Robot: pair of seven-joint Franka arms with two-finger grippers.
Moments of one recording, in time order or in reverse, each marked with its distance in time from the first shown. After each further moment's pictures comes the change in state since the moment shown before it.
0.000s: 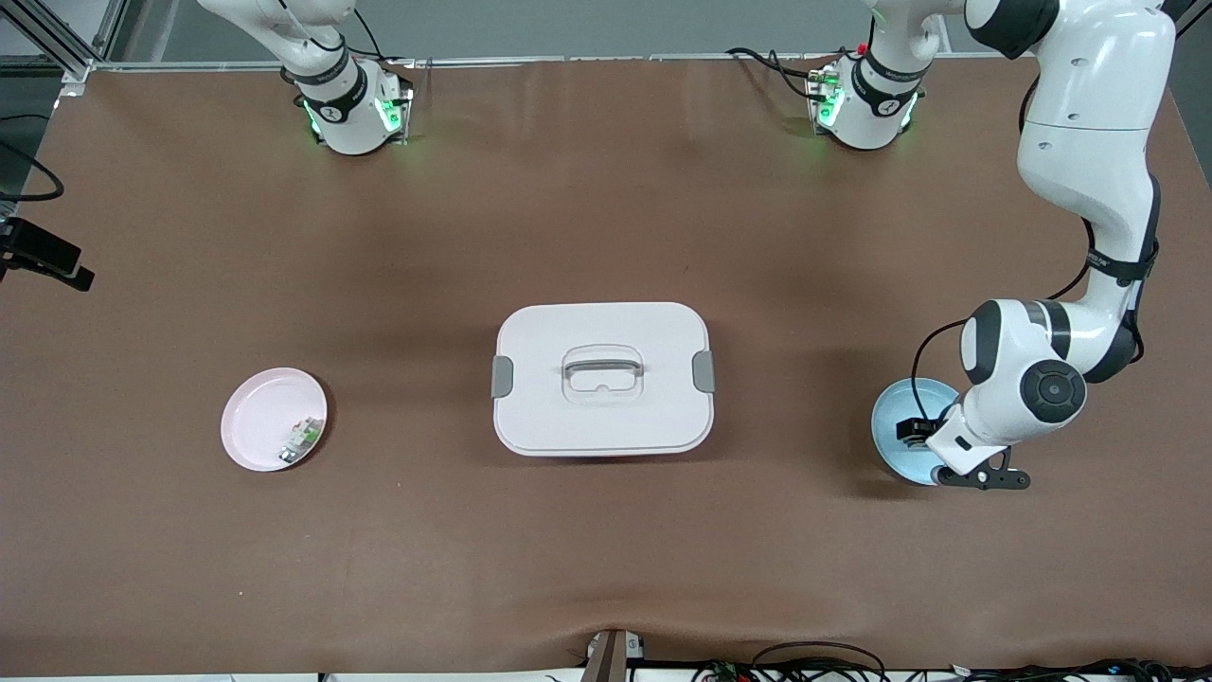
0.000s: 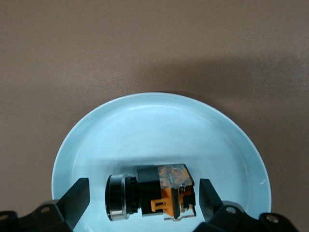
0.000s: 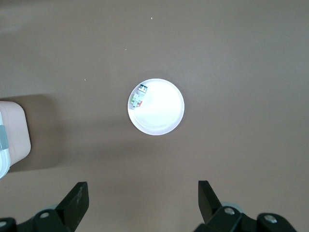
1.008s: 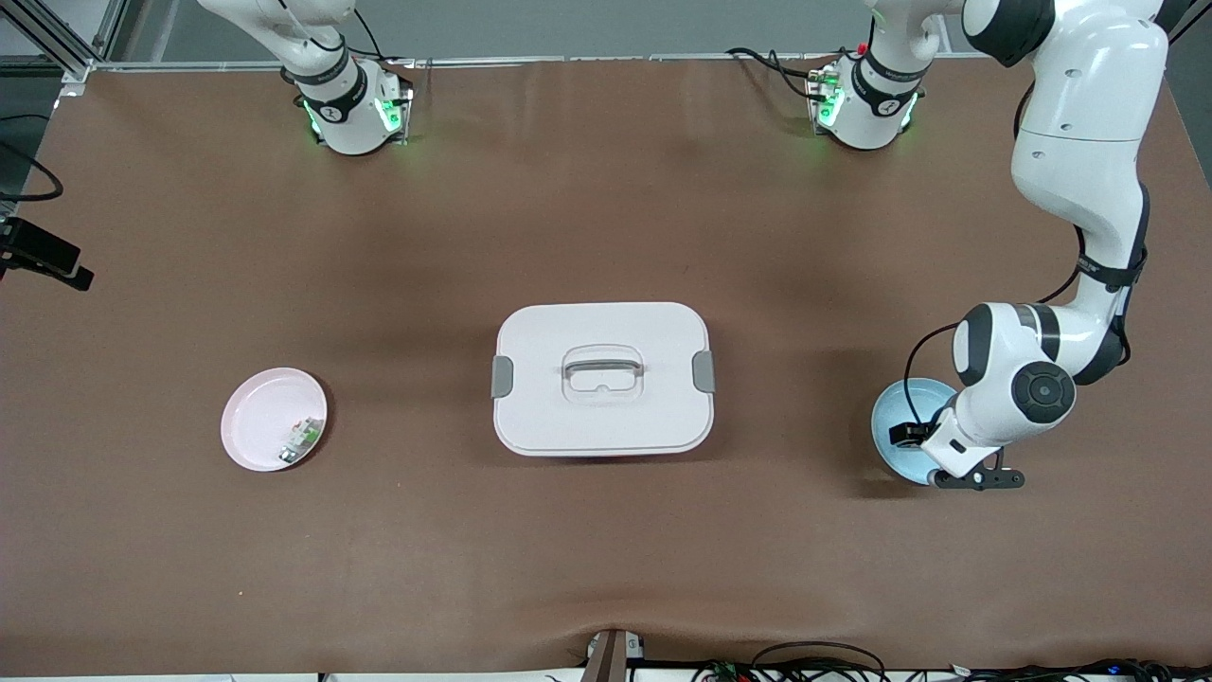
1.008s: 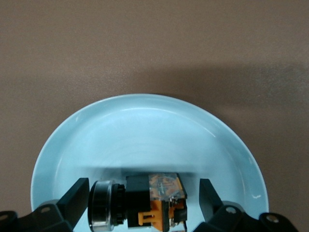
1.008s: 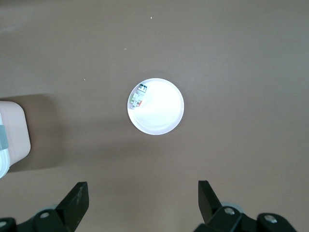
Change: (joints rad) left arm 0.000 0.020 -0.005 -0.005 -0.011 0.027 -0.064; right arm -0.001 0.000 0.000 0.000 0.000 -0.001 0.000
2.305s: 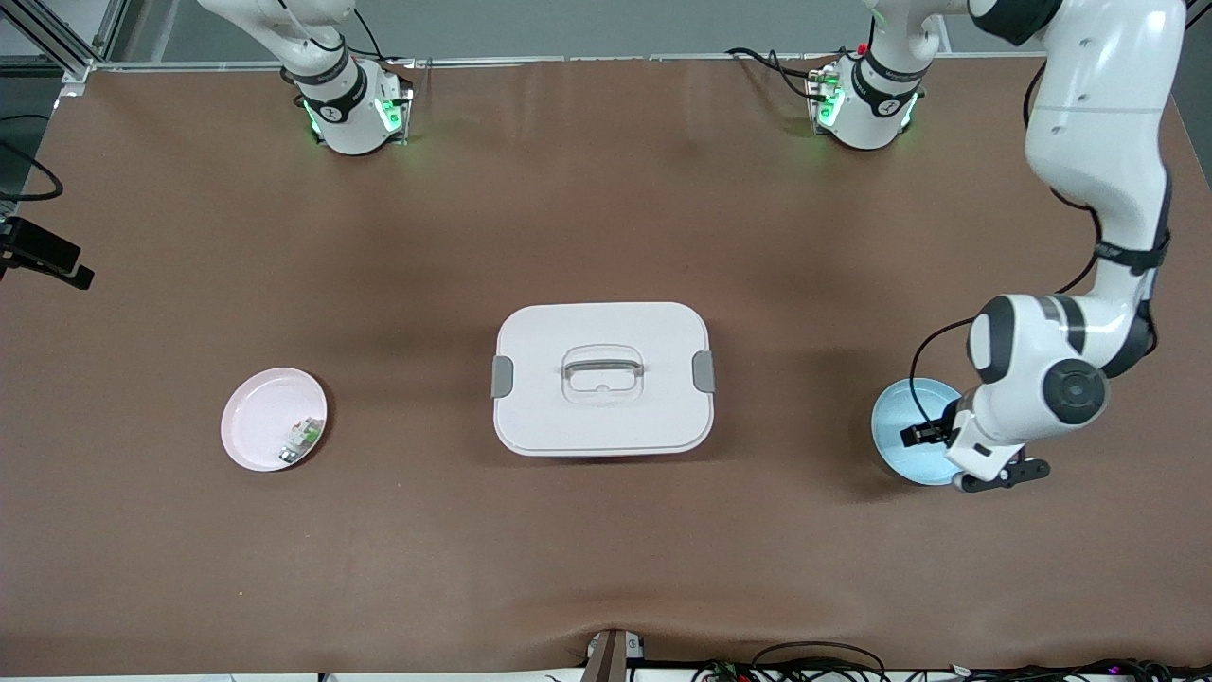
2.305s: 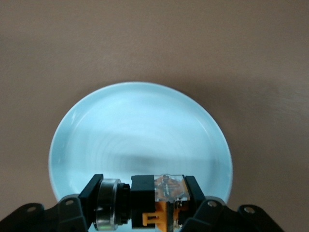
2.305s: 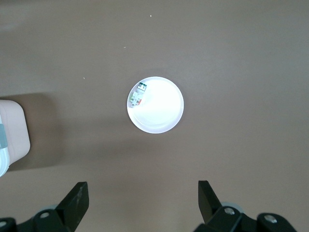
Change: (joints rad) left arm 0.008 -0.106 -0.007 0.029 -0.108 -0.189 -0.161; right arm -0.003 0.000 0.000 -0.001 0.000 -0.006 0.000
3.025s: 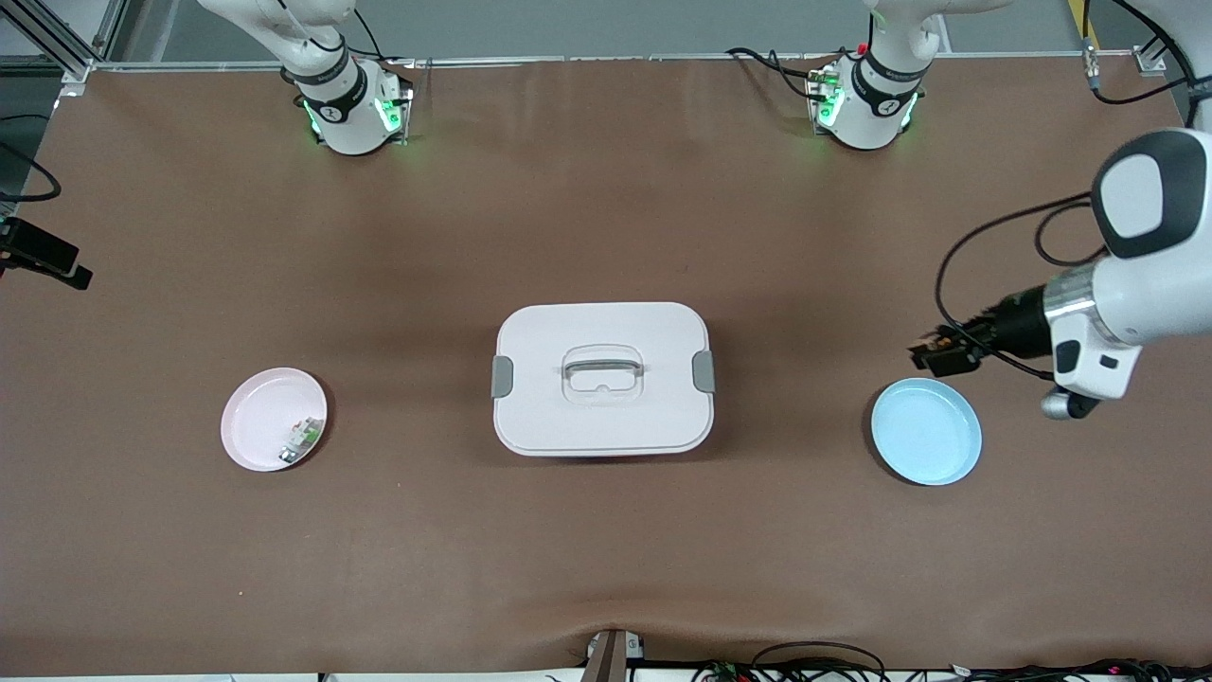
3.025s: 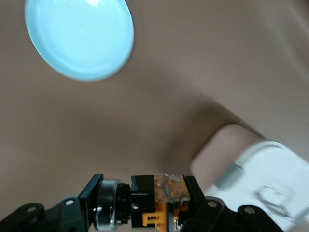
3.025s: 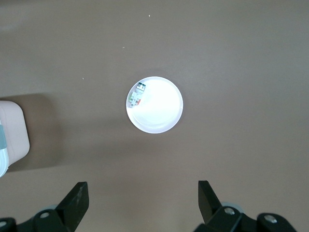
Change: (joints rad) left arm 0.006 -0.386 -0.093 0.008 -0.397 -0.410 -0.428; right arm -0.005 0.000 0.000 -0.001 0.001 0.002 0.001
